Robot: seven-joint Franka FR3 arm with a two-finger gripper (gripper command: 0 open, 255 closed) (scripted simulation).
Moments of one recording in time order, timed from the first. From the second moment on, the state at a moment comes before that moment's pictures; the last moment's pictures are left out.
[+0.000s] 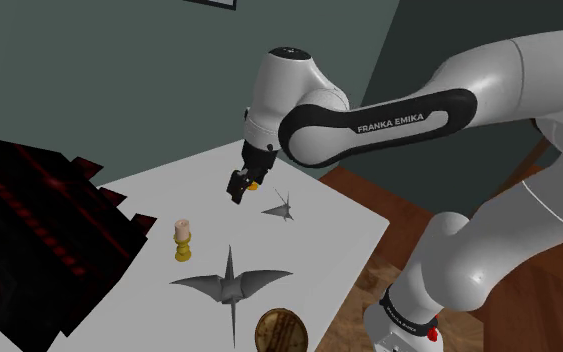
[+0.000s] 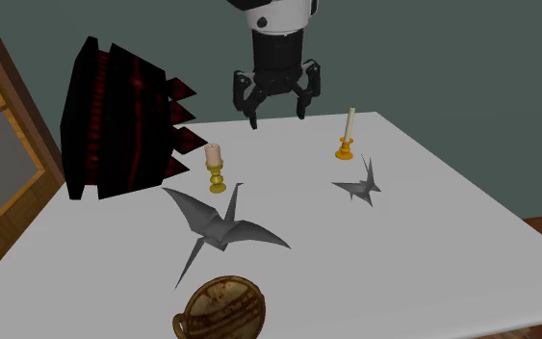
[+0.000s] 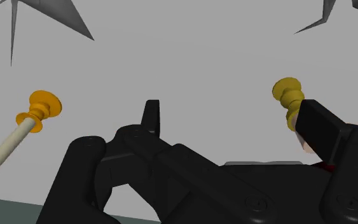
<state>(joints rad) 0.11 -0.33 0.27 -2.36 -0.03 2.18 0.24</state>
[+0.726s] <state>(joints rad) 0.15 0.03 0.40 -2.19 -0.19 2.38 0.44</state>
